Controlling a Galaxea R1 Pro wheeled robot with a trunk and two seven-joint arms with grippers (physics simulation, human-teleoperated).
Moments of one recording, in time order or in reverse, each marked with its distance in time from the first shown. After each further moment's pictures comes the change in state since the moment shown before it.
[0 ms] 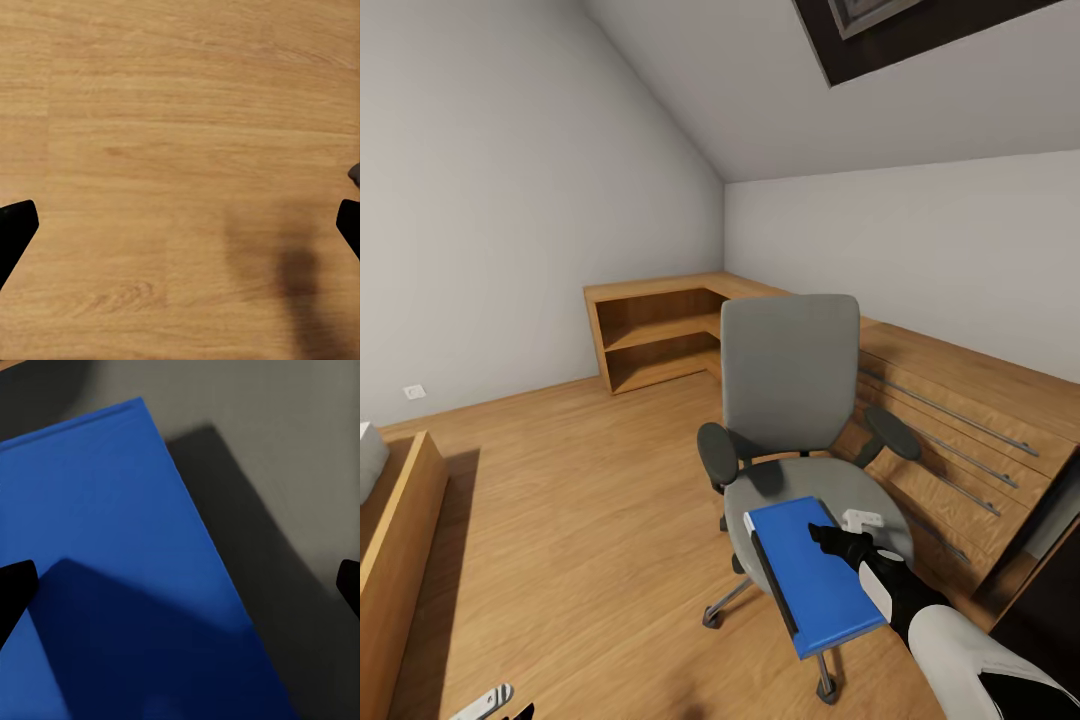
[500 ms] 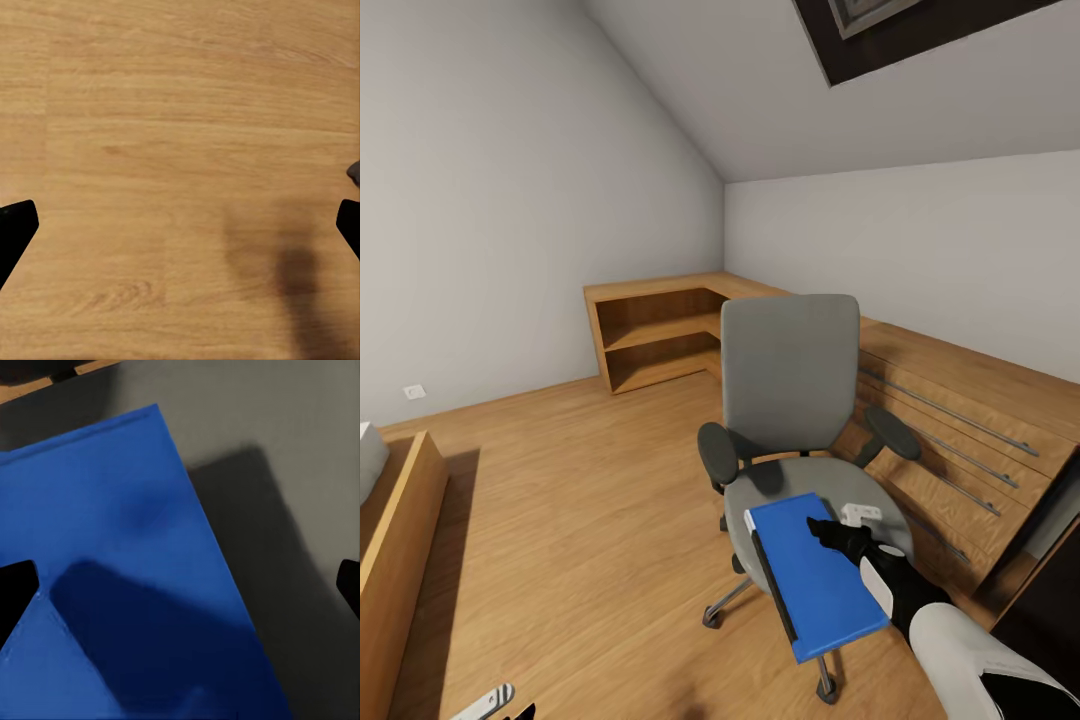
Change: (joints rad) left arm 0.000 -0.003 -0.002 0.001 0.000 0.000 0.000; right arm 0.001 -0.003 0.006 -0.033 0.001 0.004 0.034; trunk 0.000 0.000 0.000
